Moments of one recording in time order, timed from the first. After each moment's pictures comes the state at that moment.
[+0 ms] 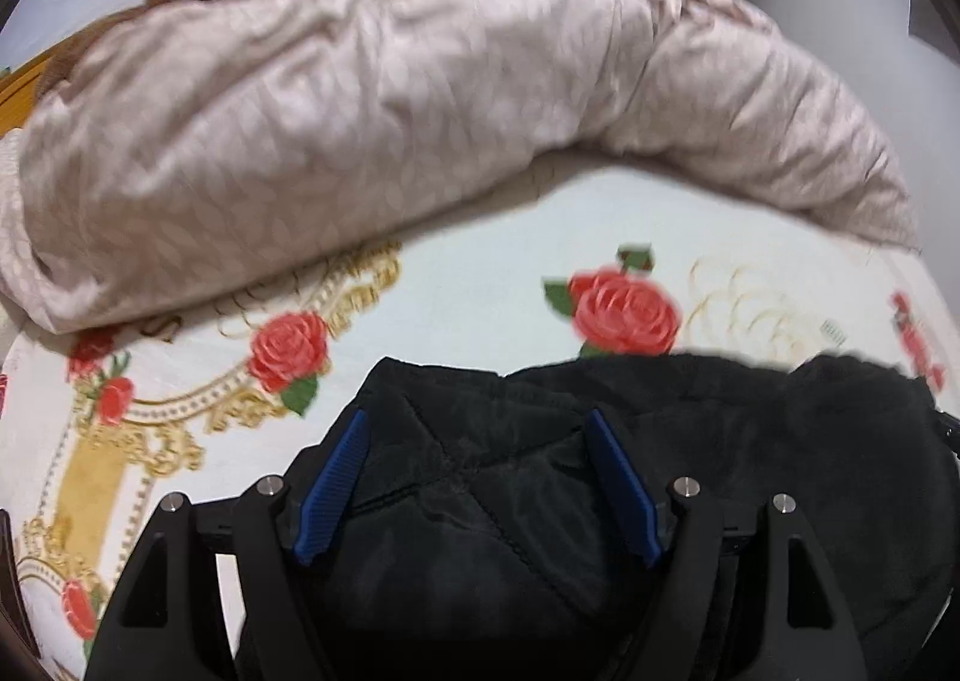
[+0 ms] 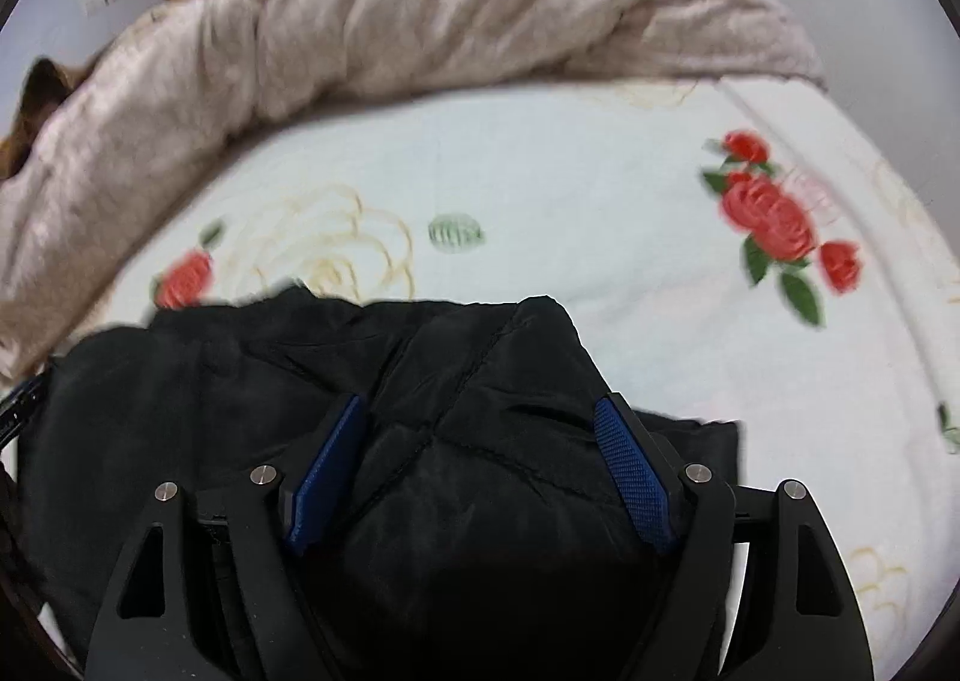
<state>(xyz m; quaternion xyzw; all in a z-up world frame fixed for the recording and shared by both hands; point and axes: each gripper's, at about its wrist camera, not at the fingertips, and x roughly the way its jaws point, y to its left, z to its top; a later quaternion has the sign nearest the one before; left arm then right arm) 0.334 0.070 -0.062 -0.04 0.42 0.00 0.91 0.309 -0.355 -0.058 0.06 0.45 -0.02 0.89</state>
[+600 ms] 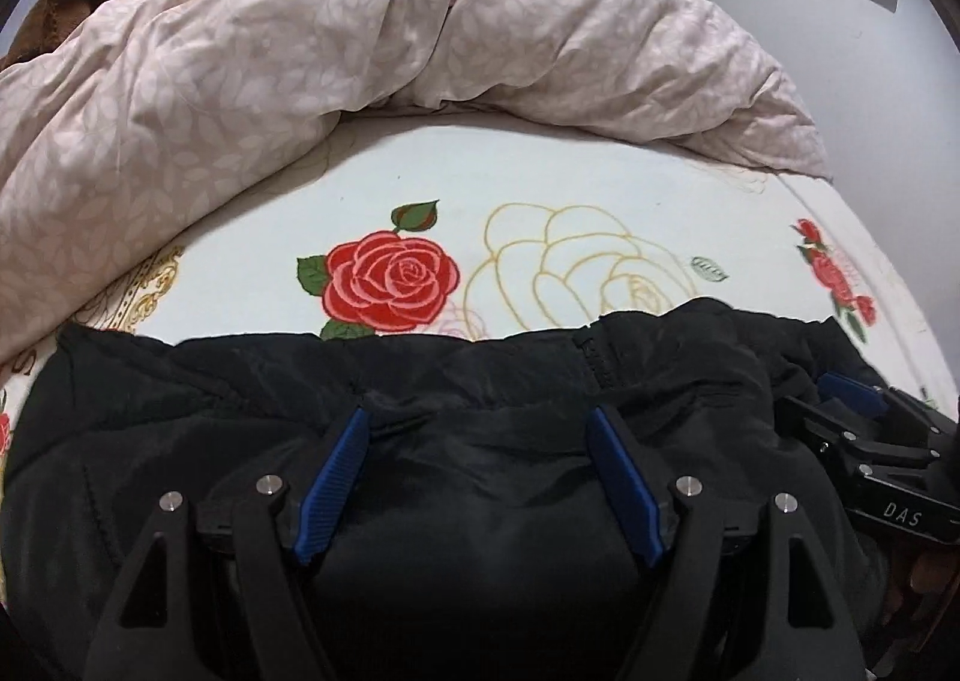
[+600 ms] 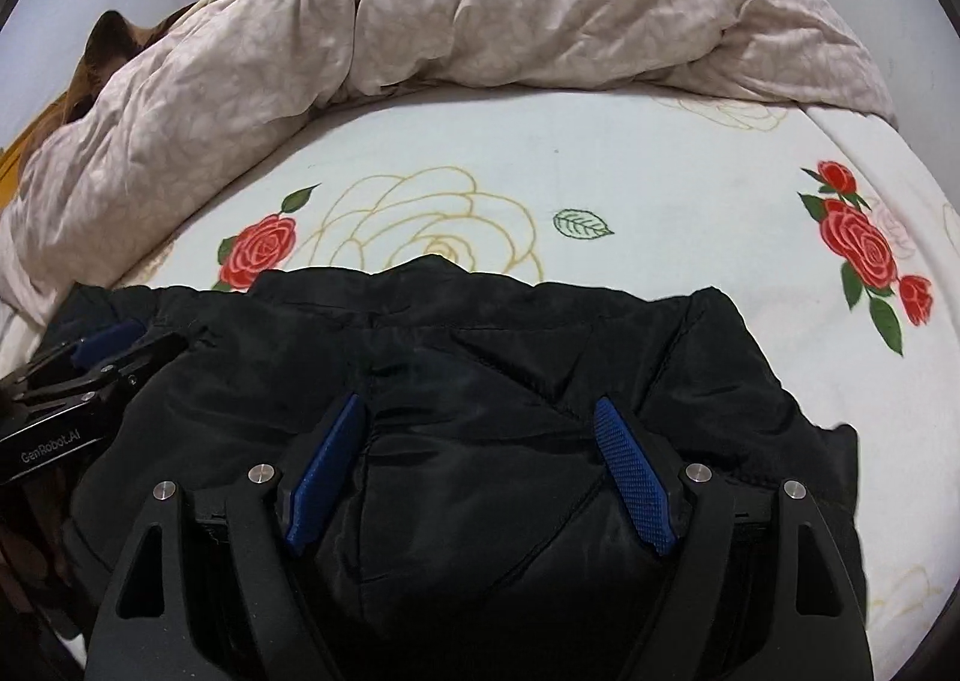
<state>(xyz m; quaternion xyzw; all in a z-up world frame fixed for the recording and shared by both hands) 0.345 -0.051 -0.091 -0.01 0.44 -0.12 0.89 0.320 -0.301 -0.097 0.03 0.45 0.06 0.89</state>
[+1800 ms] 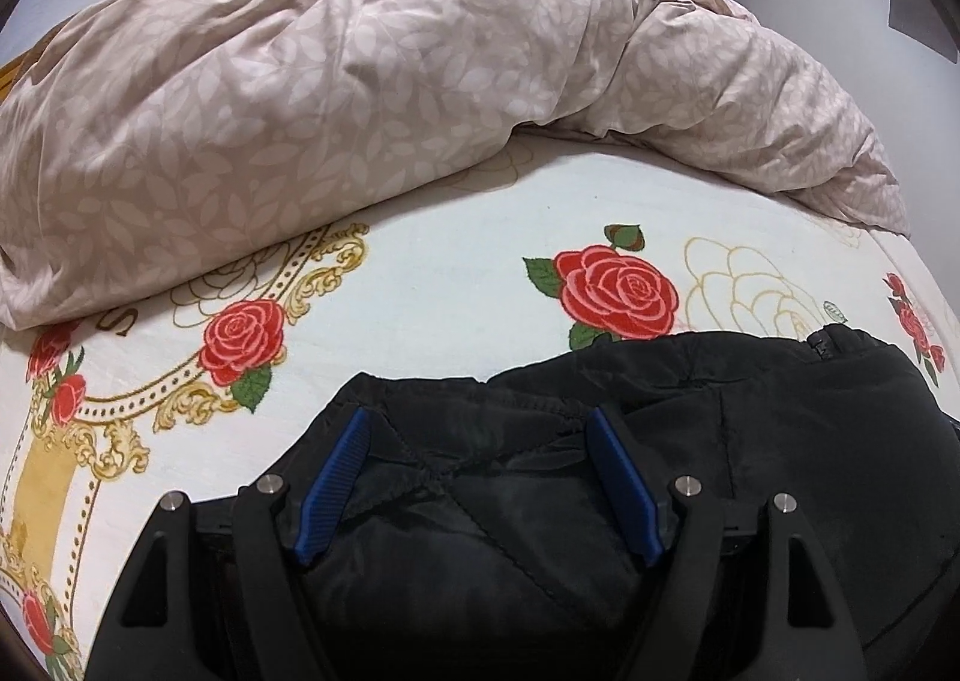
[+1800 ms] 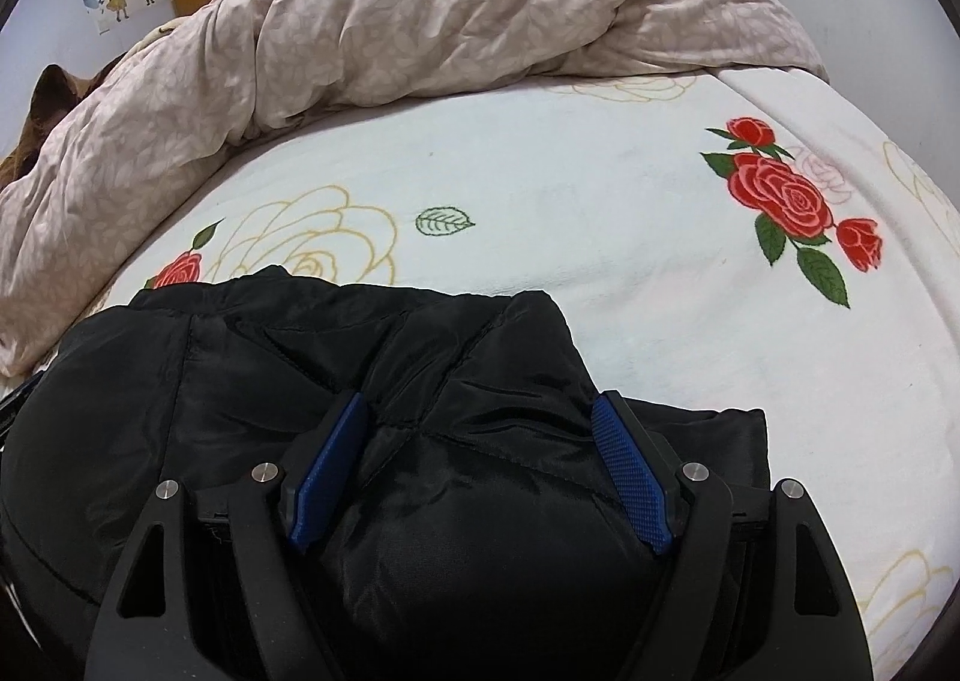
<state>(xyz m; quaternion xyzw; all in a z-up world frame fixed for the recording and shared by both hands) 0.341 0.062 -0.109 -0.03 0.41 -0.03 0.91 0.311 -0.362 -0.108 0.07 0.43 -0.01 0.90</state>
